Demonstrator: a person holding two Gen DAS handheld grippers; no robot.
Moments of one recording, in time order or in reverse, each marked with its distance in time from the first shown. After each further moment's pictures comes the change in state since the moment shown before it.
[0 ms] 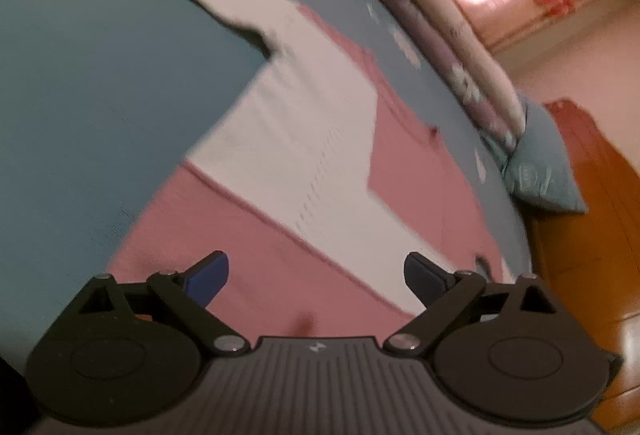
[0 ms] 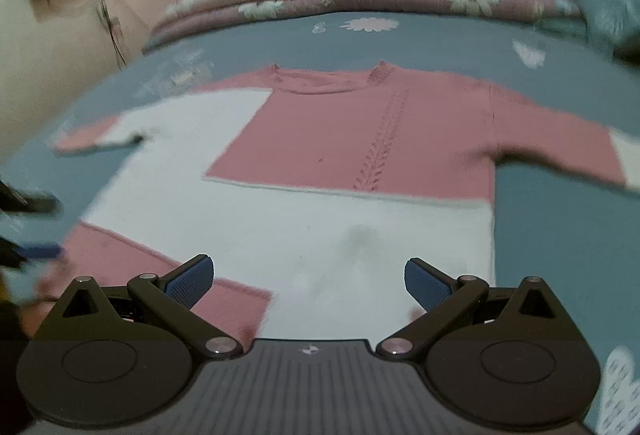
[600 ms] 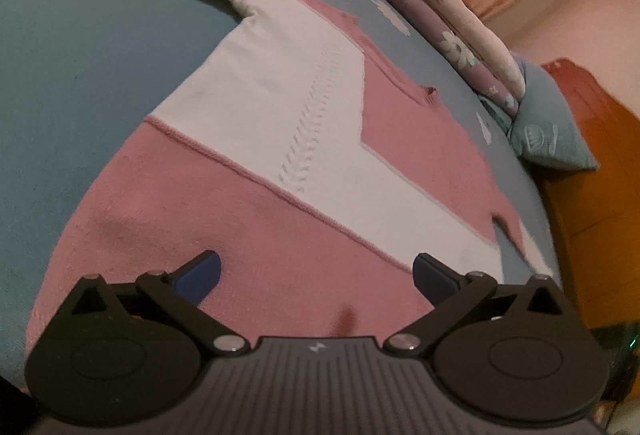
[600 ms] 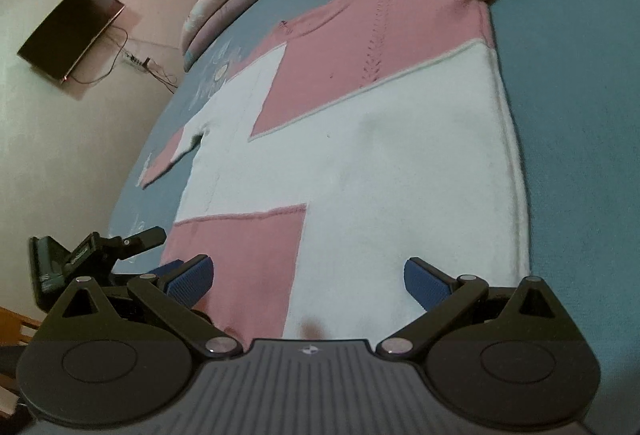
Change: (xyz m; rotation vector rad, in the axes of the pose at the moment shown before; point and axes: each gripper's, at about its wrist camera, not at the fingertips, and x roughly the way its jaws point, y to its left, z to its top) left arm 0.018 -0.013 -0.028 0.117 -0.017 0.034; right arm 0.003 -0.053 -0.030 0.282 0.159 0.277
